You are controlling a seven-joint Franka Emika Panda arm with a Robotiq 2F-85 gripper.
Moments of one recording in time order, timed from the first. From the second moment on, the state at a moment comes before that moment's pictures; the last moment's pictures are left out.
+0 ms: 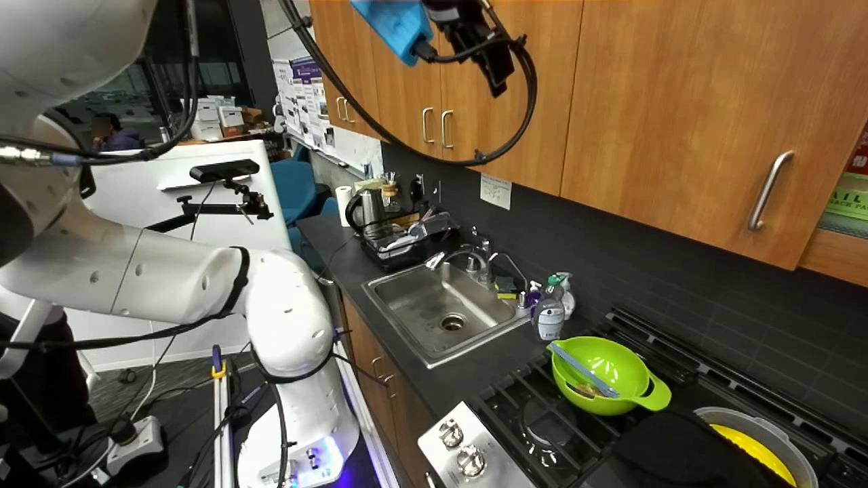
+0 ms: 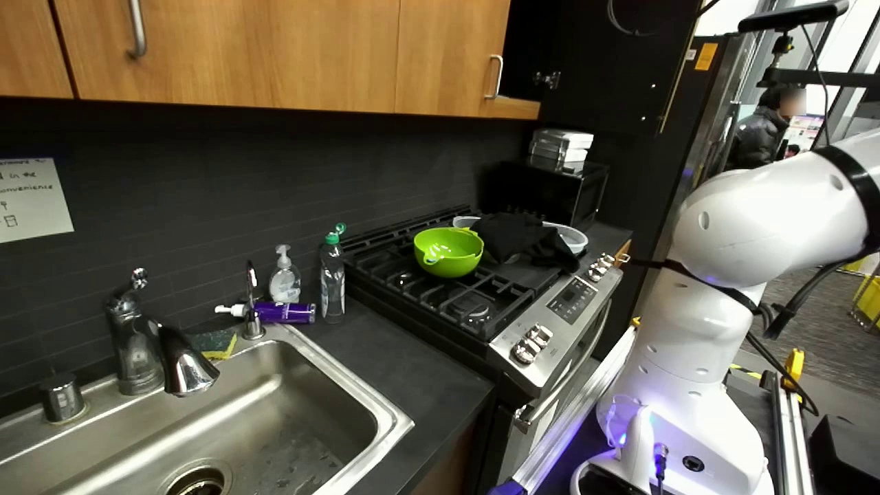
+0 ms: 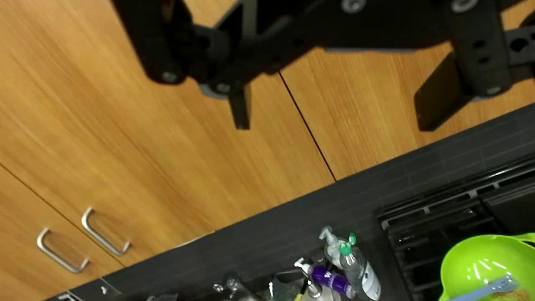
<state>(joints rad) 0.00 -0.98 -0.30 -2.18 0.31 1.78 -0.10</state>
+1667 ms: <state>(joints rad) -0.18 -0.61 -0.39 -2.24 0.16 2.25 -0.21</state>
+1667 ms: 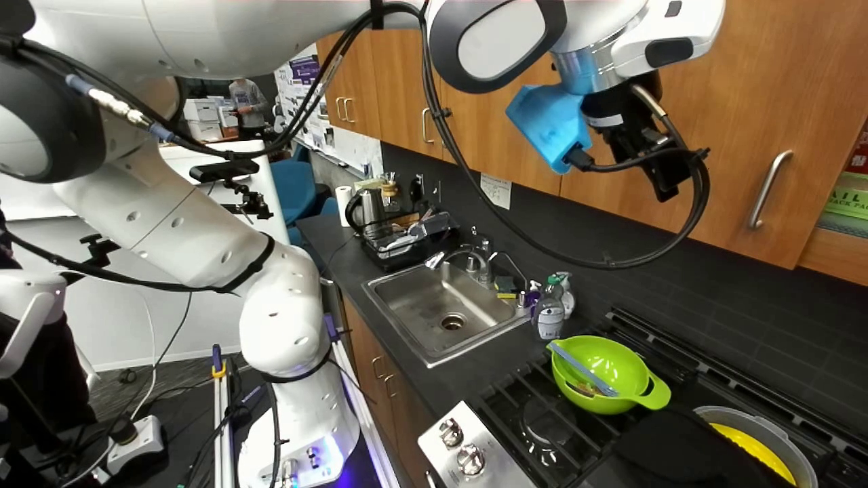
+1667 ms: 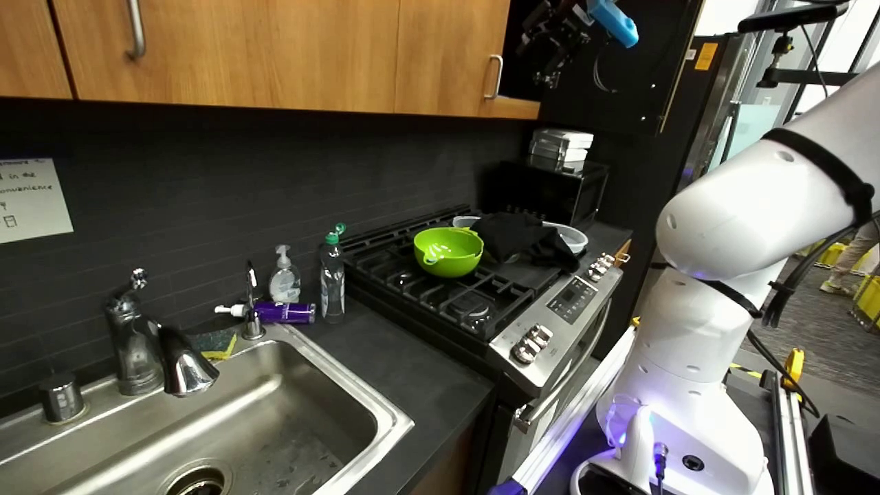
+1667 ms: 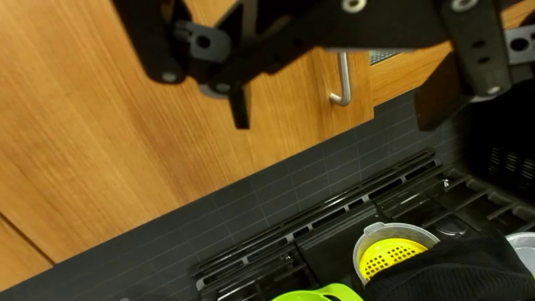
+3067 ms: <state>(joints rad) 0.03 -0.69 -0.48 -2.45 0.38 2.53 -0.54</state>
